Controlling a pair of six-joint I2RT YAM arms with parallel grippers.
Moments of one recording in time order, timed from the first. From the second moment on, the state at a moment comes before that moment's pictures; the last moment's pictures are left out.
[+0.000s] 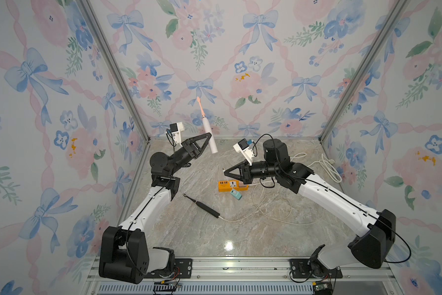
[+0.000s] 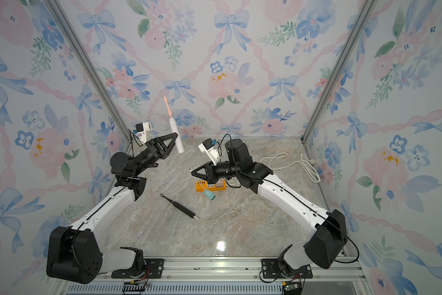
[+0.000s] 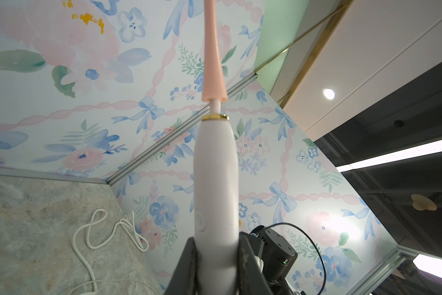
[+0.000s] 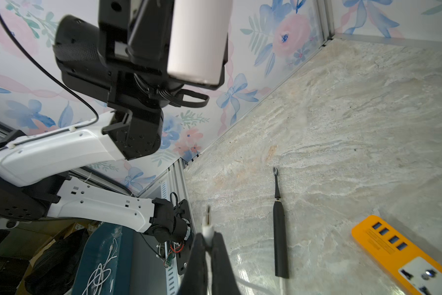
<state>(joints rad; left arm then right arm) -0.17 1.30 0.93 0.82 0.72 -1.35 0.74 1.47 1.39 -0.35 -0.66 0.32</state>
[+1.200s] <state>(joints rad) -0.50 1.33 1.21 -0.54 -0.10 -1.17 0.88 1.64 1.54 -0.75 -0.12 -0.13</state>
